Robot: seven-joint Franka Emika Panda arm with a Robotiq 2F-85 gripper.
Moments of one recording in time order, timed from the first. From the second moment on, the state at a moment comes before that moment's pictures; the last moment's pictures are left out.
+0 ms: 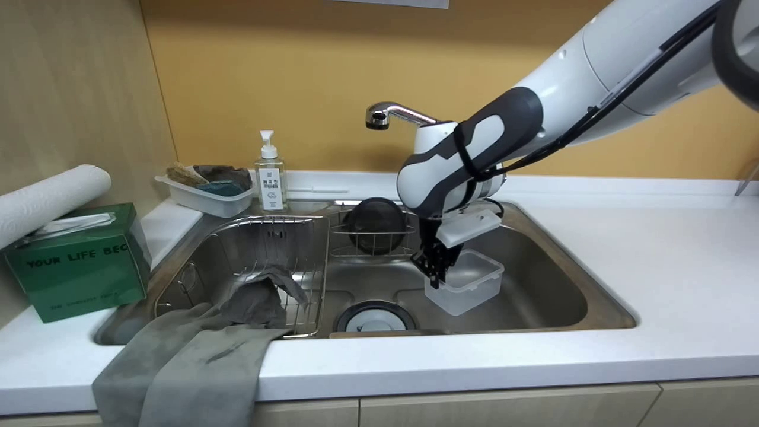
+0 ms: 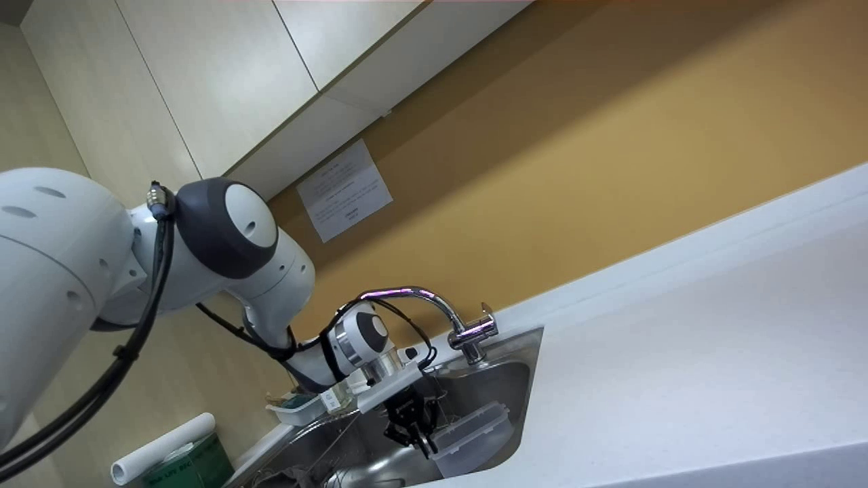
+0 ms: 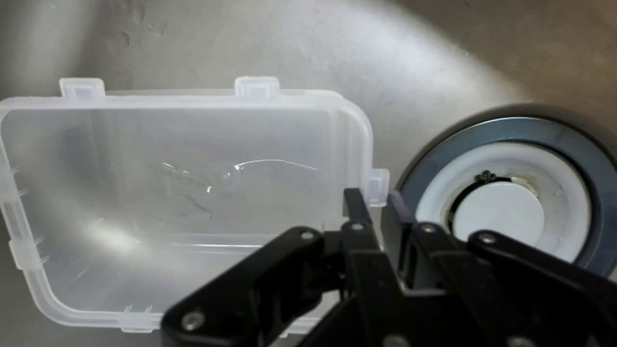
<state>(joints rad) 0.20 0.85 0.08 -1.46 -0.20 2.22 -0.07</state>
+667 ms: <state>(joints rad) 0.19 0.91 0.08 -1.39 -0.17 2.22 -0.08</state>
